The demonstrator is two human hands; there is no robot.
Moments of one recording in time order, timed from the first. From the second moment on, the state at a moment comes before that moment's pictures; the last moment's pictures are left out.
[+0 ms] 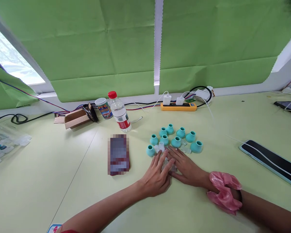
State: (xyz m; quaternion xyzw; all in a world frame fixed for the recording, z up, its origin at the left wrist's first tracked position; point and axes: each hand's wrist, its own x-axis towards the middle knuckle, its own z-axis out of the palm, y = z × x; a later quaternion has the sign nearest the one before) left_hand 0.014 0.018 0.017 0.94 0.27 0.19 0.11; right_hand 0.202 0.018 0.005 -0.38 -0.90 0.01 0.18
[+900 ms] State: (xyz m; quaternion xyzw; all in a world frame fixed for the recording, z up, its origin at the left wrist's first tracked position) left_hand 0.016 0.018 0.012 0.95 0.26 0.17 0.05; right_hand 0.193 0.033 0.010 -0.33 -0.93 -0.03 0.18
